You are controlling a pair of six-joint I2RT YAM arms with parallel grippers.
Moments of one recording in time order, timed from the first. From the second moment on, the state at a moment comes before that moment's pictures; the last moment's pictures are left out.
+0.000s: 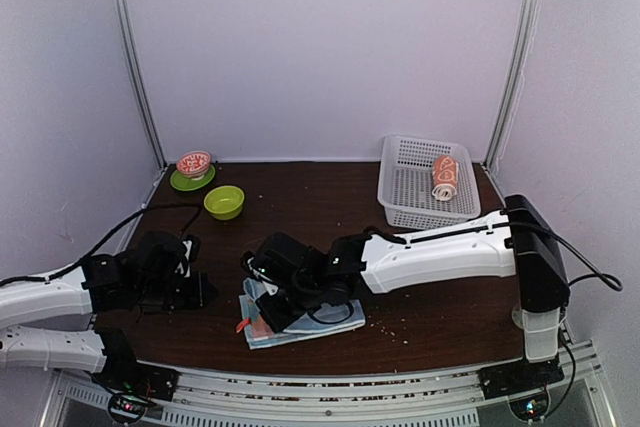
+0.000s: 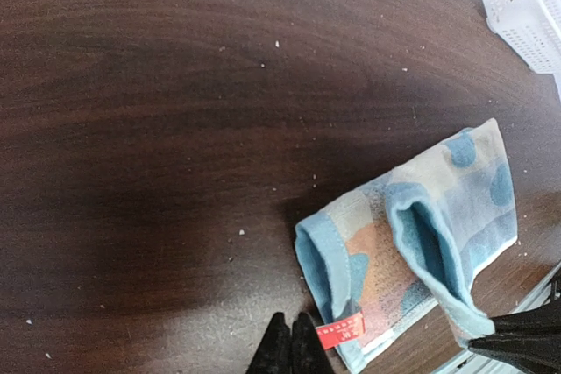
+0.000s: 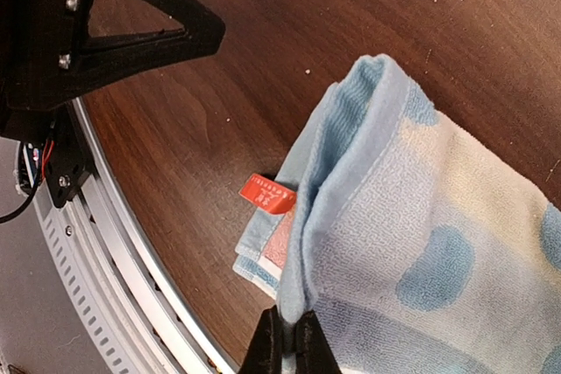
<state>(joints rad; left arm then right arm) -0.82 0.85 0.46 -0.46 -0.10 -0.80 1.30 2.04 1.60 -0.46 0.01 0.50</state>
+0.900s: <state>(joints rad) -0.82 1.13 0.58 -0.25 0.21 -0.74 1.00 1.69 1.09 -0.30 -0.03 0.65</state>
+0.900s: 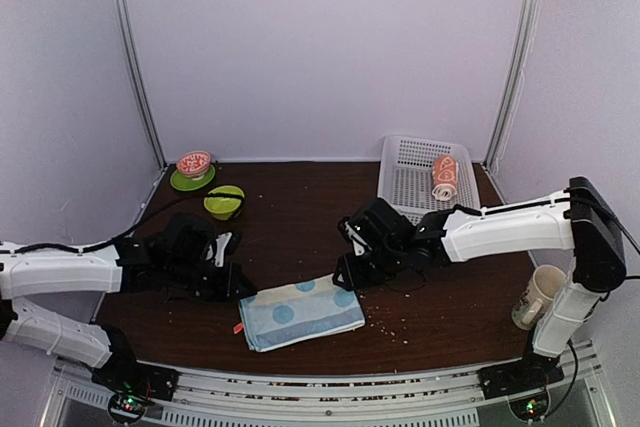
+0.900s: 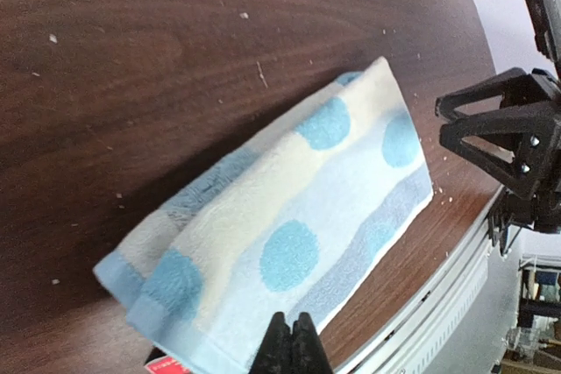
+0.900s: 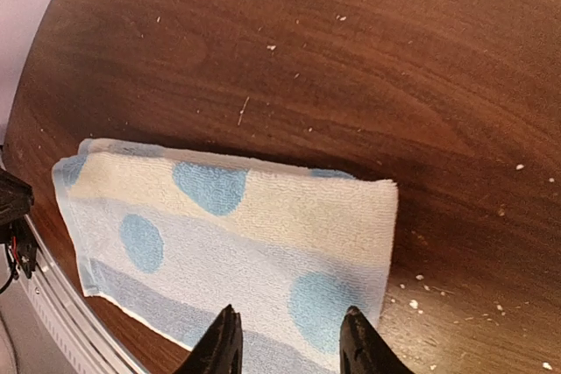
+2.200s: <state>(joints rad) -0.71 1.41 0.81 -0.17 0.40 -0.63 0.90 1.61 0.81 -0.04 -0.17 0.85</state>
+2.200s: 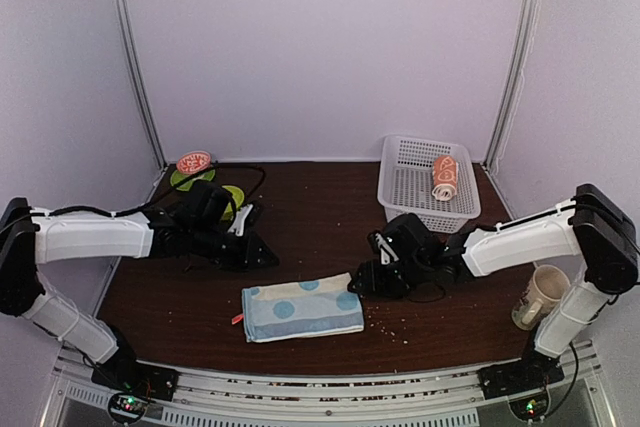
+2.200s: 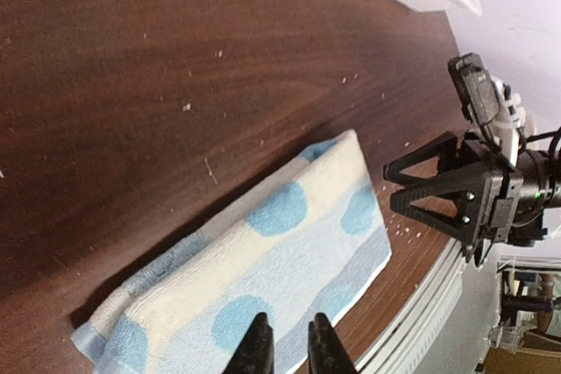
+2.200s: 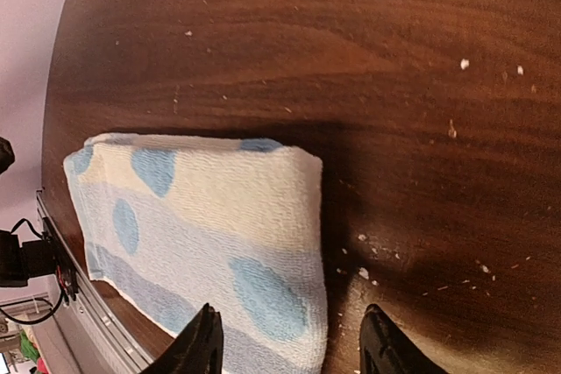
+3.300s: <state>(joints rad) -0.83 1.71 0.91 -0.25 0.30 -0.57 0.69 1.56 0.77 -0.28 -0.10 0.72</state>
